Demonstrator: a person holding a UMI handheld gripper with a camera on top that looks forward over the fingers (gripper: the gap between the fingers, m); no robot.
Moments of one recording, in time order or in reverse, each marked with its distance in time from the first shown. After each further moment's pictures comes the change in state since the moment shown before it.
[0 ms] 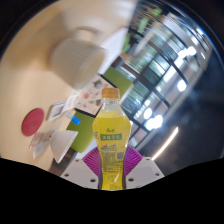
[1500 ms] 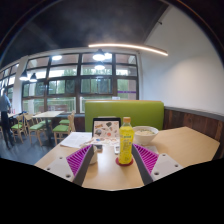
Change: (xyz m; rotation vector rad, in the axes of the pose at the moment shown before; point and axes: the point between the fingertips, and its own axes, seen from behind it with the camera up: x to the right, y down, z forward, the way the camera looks) arm -0.017 0.015 -0.198 -0.015 -0.339 2.159
